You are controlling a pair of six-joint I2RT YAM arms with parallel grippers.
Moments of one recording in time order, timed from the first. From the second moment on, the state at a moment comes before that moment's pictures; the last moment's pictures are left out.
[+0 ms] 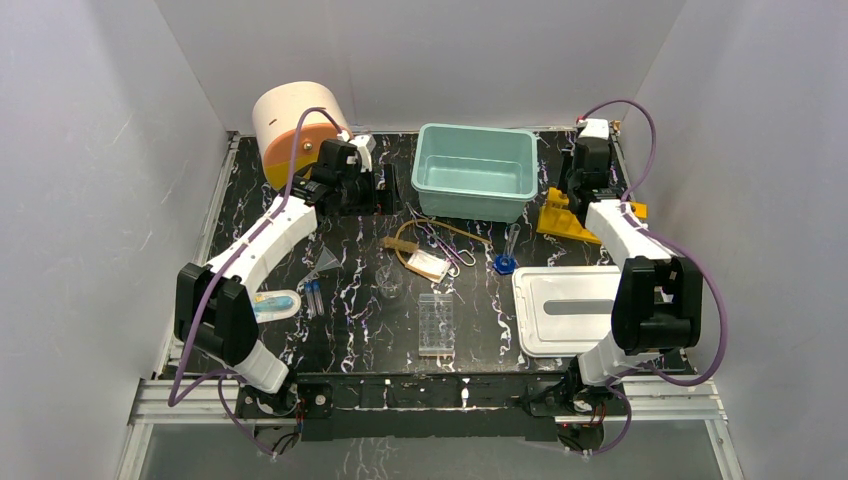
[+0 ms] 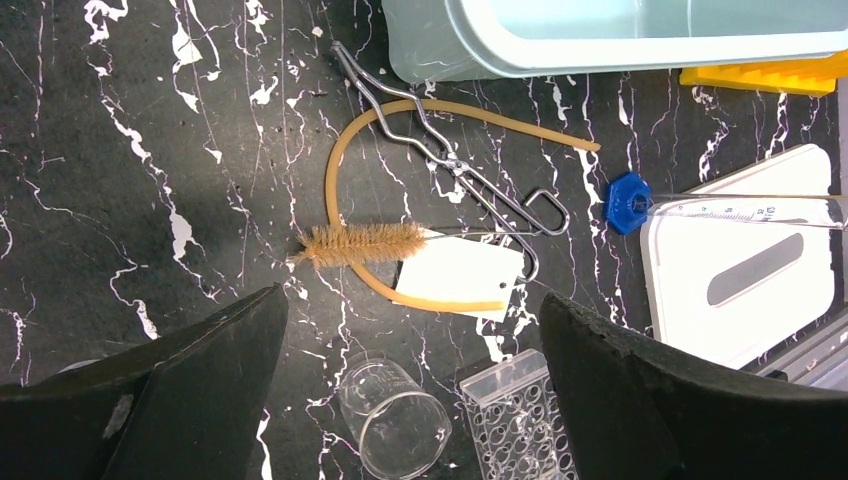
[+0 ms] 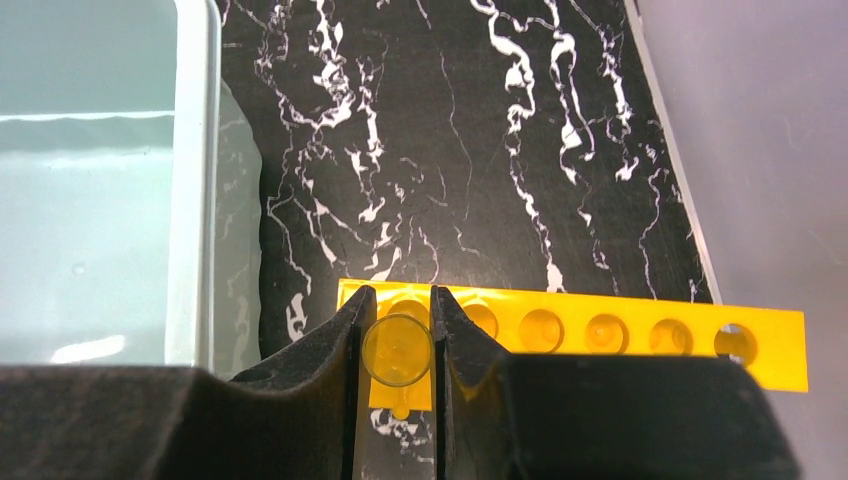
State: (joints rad) left arm -0.41 1.57 1.33 -0.51 0.19 -0.36; right arm 0.07 1.56 1.12 -0.06 0.20 0.08
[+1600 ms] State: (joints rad) left arm -0.40 1.46 1.31 -0.49 0.23 -0.38; right arm 0.28 1.22 1.28 -0.71 -0.14 0.15
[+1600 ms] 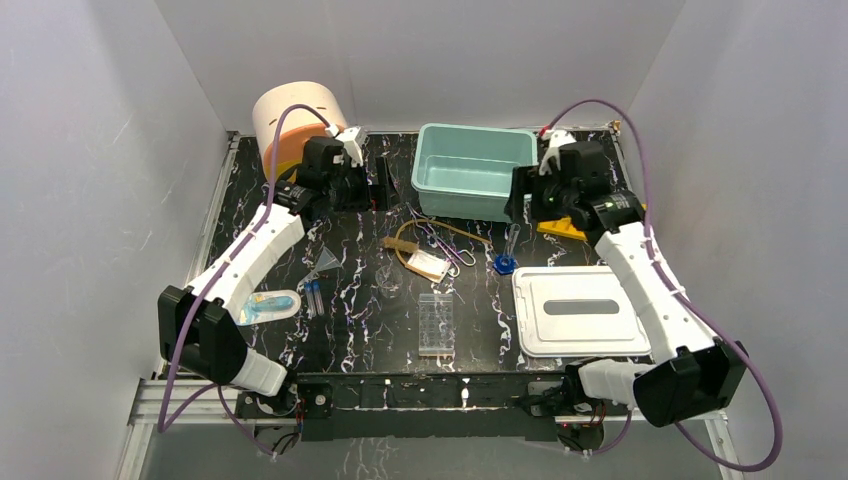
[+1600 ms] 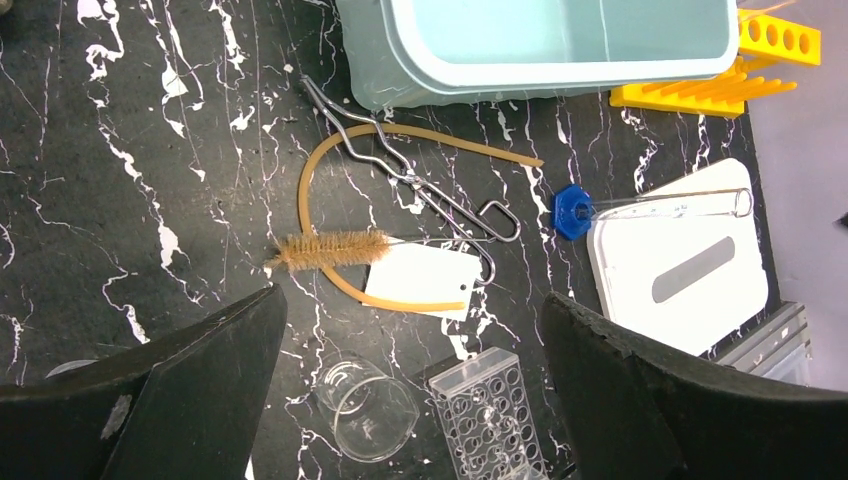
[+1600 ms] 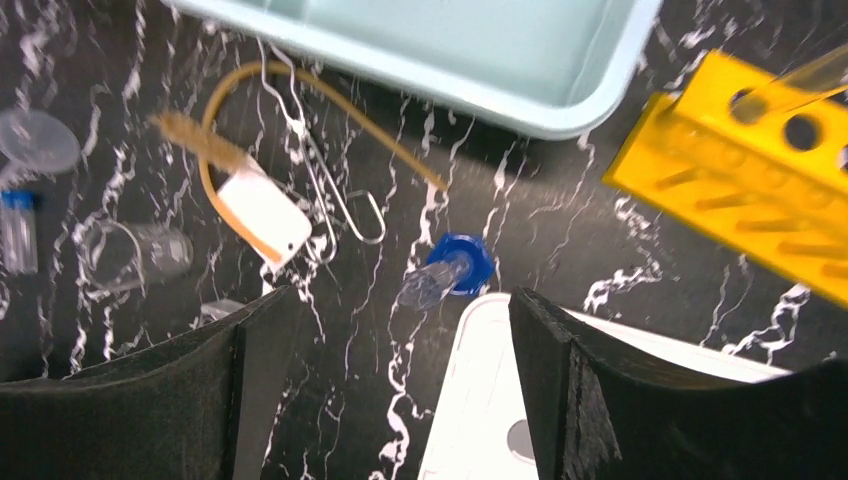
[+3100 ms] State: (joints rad) left arm -0.40 1.46 1.28 -0.48 0.21 -0.43; right arm 0.56 1.56 1.33 -0.89 0.43 0.66
